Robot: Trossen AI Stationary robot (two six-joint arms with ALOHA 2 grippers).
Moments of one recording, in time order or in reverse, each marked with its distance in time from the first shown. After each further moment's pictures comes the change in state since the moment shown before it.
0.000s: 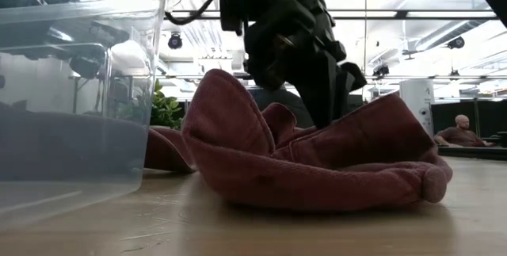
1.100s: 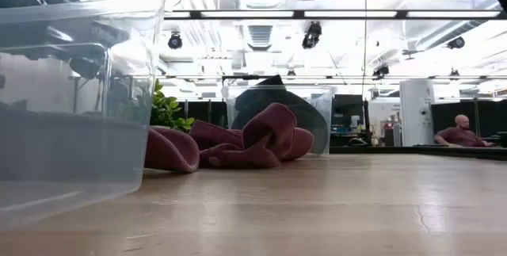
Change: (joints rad) left arm 0.000 0.000 0.000 0.000 0.000 0.000; right arm 0.001 -0.114 0.595 -0.324 -0.059 -0.155
